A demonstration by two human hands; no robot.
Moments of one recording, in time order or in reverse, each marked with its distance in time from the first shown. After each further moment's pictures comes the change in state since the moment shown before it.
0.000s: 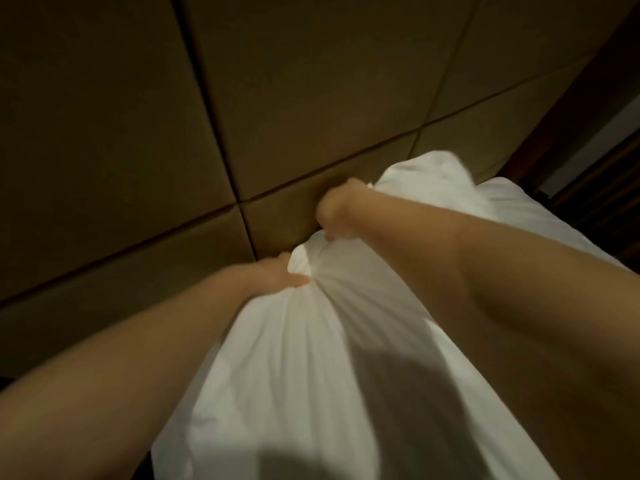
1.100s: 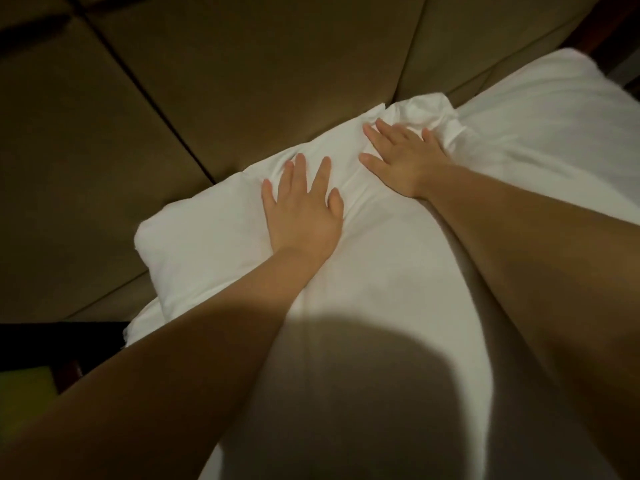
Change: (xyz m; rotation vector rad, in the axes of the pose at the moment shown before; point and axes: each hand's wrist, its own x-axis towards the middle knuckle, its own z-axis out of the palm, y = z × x) left_hand 0.072 0.028 0.139 0.396 0.709 -0.066; right_hand 0.061 0.044 0.224 0.543 0.229 0.208
